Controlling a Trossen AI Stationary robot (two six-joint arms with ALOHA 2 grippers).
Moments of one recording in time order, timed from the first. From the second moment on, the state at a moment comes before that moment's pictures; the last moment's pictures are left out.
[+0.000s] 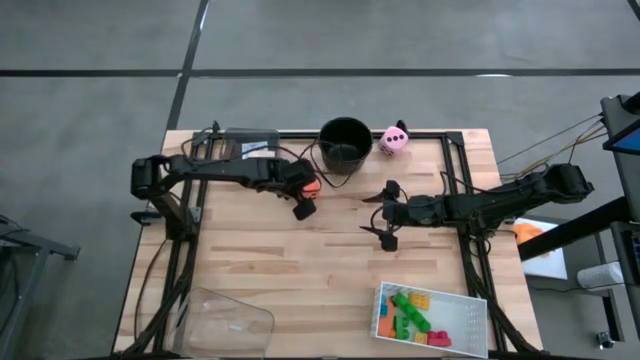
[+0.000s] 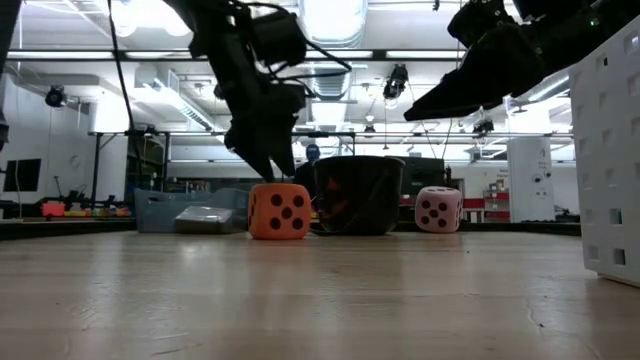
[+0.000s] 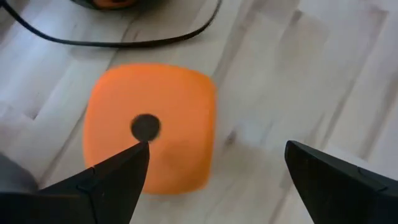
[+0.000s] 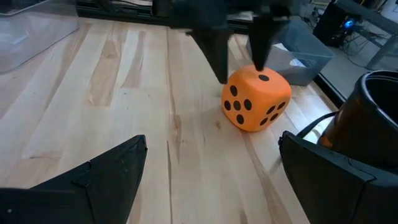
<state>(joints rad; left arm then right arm) 0.21 1.69 1.17 -0.60 -0.11 -0.26 0.12 1.15 0.47 0.28 0.28 -0.01</state>
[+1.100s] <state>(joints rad) 0.33 1.94 1.38 -0.80 -0.15 -0.05 0.12 1.16 0.47 0.27 0.24 -0.02</state>
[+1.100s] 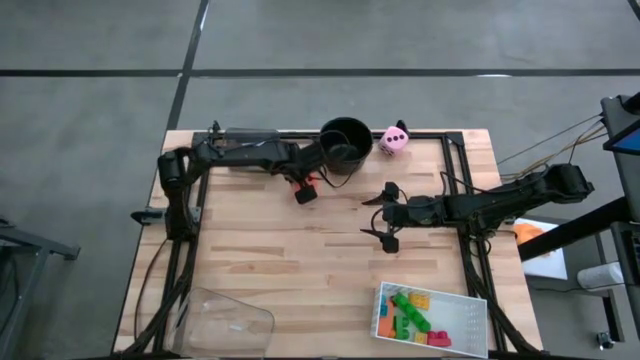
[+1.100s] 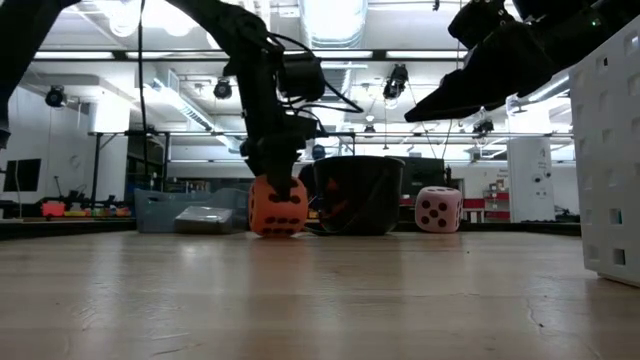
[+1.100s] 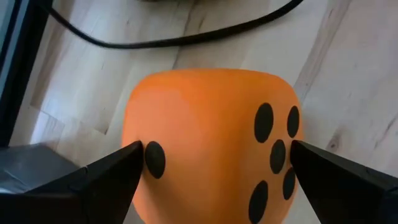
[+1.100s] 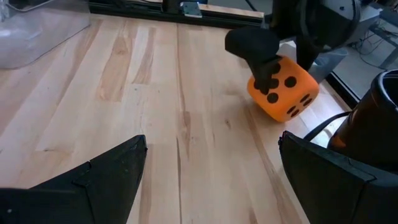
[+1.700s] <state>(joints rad) 0.30 1.94 1.38 -0.80 -0.16 -0.07 0.12 1.16 0.47 0.27 0.24 -0.02</state>
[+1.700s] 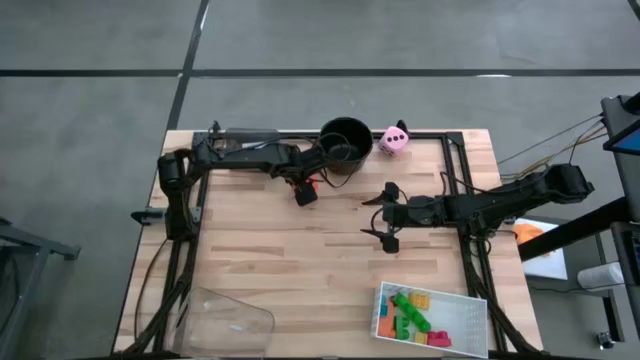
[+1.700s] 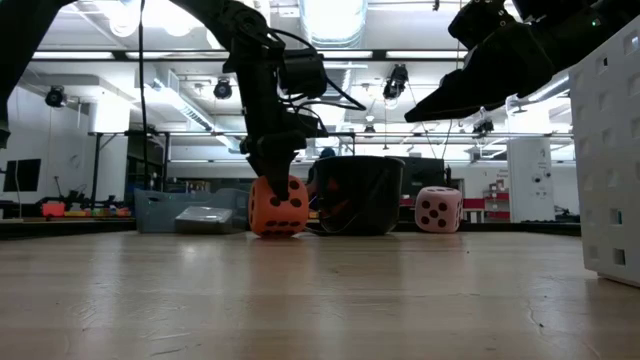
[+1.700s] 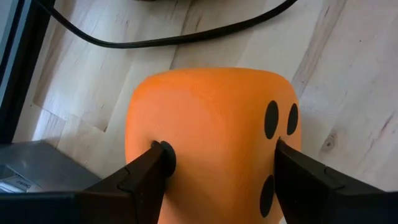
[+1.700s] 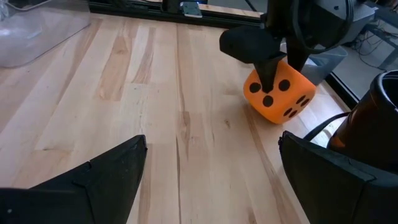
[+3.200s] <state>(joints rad) -0.68 1.05 1.01 -0.96 -0.12 -0.68 0.12 1.16 0.47 0.26 0.24 0.00</state>
